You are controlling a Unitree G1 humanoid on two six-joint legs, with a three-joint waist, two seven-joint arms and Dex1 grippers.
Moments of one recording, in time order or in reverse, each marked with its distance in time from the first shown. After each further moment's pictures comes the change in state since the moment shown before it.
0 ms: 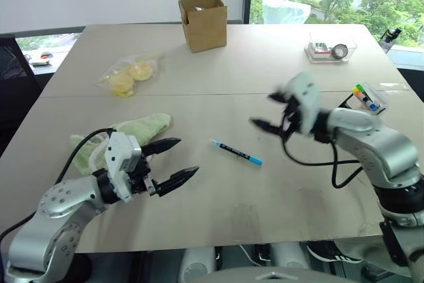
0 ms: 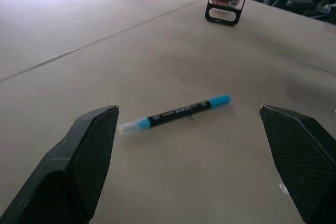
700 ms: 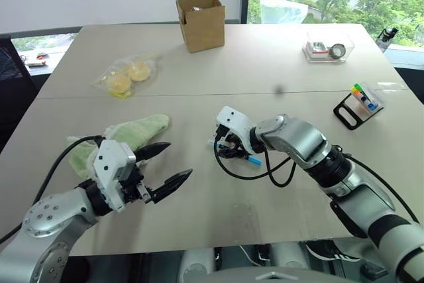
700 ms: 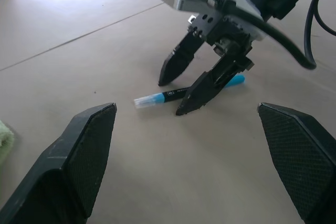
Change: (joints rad) left arm 0.110 -0.024 0.074 -0.125 0.007 0.028 0.125; right arm -0.249 0.302 0.372 0.404 -0.192 0.156 -0.020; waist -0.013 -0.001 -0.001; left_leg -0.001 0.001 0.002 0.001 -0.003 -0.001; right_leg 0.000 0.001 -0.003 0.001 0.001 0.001
